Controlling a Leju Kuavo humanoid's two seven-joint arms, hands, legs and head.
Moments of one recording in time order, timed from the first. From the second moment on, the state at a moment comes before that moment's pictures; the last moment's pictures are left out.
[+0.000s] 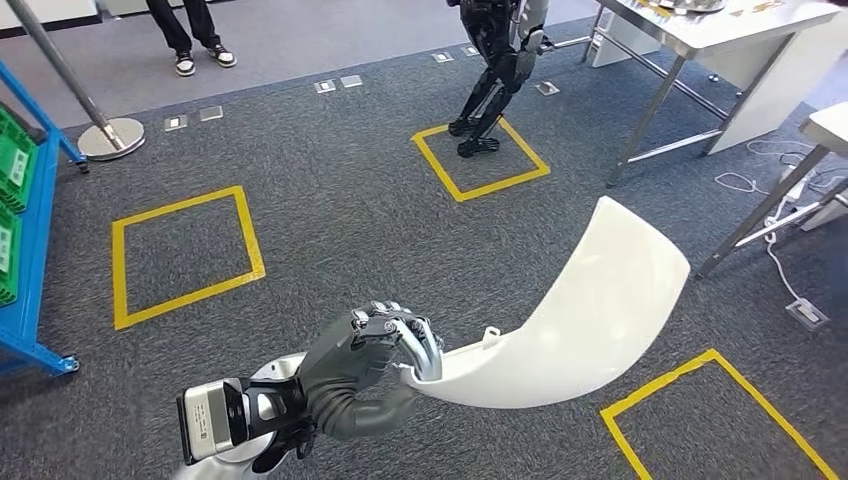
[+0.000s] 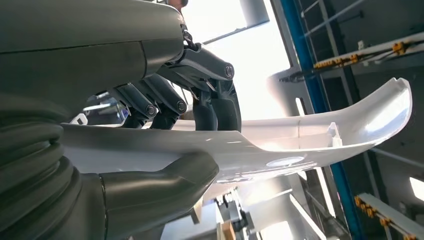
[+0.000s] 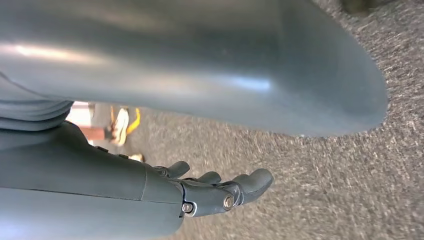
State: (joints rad) left arm -0.30 0.00 -0.72 -1.65 0.11 -0.35 -0.58; right arm -0.04 -0.08 -1.07 -0.20 1.26 -0.07 0.11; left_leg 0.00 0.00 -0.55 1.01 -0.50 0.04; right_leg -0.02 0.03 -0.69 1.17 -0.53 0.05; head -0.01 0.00
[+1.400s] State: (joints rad) left arm -0.29 -0.01 -0.73 -1.61 0.09 -0.38 -0.57; right arm -0.05 -0.07 -1.08 -0.20 1.26 -0.07 0.12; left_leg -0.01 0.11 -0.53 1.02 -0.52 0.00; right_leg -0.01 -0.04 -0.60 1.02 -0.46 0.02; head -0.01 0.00
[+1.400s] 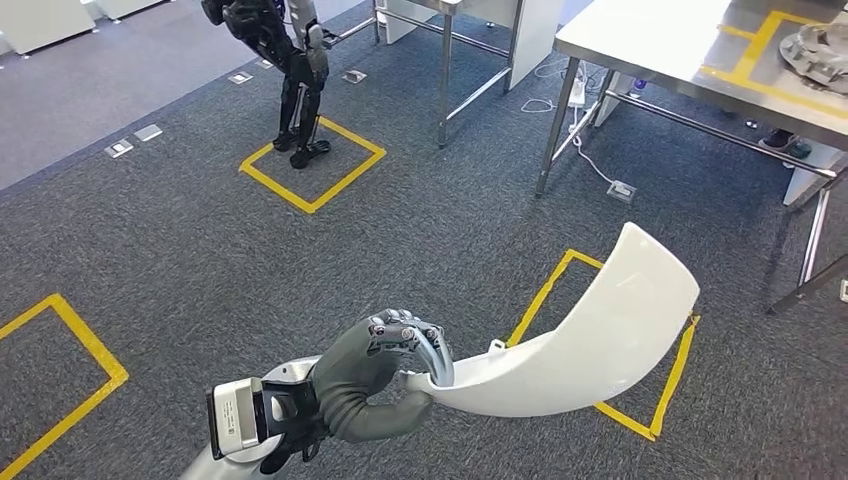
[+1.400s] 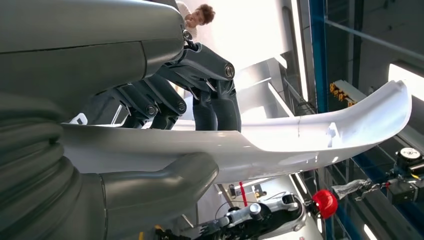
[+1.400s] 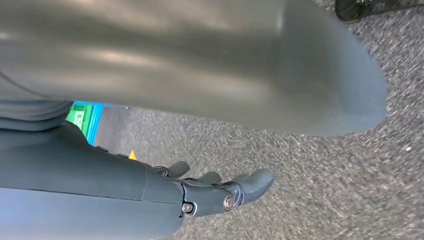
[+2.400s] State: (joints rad) left arm -0.28 0.01 -0.73 -1.60 0.07 -0.38 -0.60; right arm -0.04 -0.07 -1.10 -0.20 1.27 -0.07 0.11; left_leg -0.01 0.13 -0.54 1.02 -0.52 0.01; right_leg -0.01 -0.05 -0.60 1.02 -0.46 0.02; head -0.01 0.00
